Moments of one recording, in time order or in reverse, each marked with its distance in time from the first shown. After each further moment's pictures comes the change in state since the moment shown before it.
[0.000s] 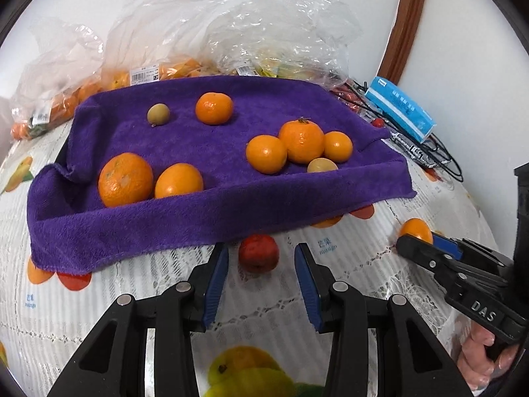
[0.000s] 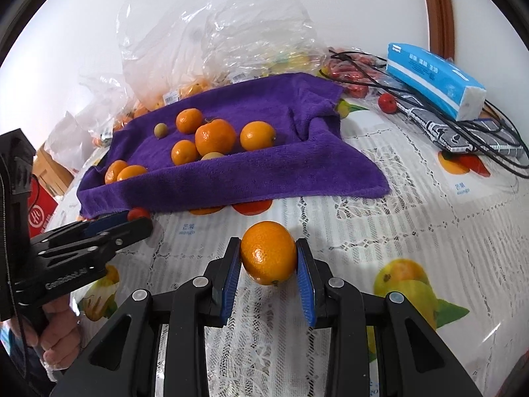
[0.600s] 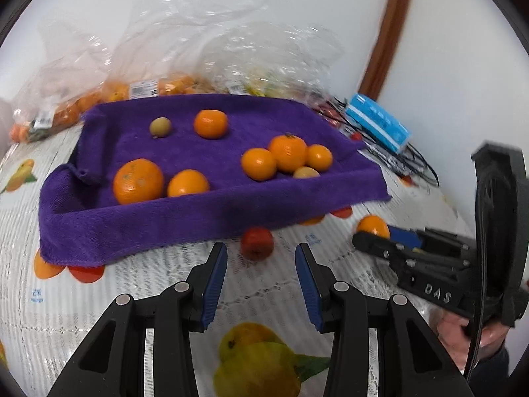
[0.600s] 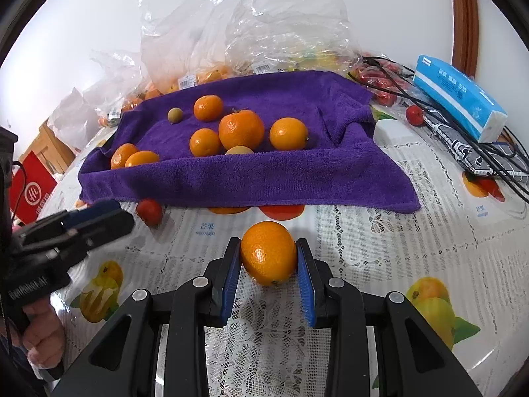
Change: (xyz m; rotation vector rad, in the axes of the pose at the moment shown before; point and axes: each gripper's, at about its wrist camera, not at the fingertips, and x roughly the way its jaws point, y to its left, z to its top) left arm -0.028 0.014 -0.014 0.022 -0.076 -0.099; right arm 0.014 0.025 0.006 -0.093 0.027 -0.012
